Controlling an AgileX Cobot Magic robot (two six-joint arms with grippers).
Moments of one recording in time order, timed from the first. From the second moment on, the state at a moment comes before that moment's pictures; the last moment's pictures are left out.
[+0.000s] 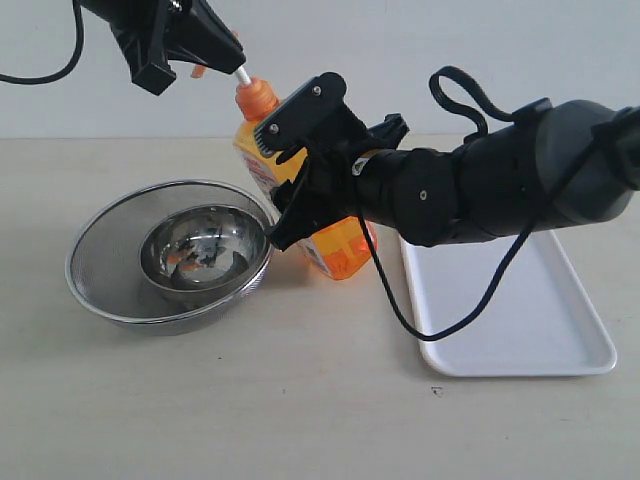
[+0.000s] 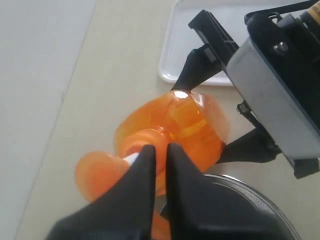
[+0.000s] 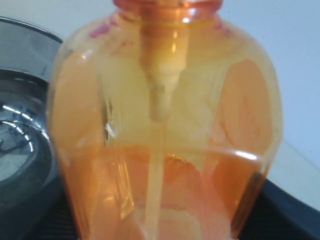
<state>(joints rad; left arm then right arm) -0.28 1.72 -1.61 -0.62 0.99 1.36 0.71 1.86 -1.05 0.42 -0.30 -0.73</state>
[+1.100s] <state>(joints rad) -0.28 1.72 -1.61 -0.46 1.02 1.30 0.71 1.86 -1.05 0.42 -0.30 -0.73</state>
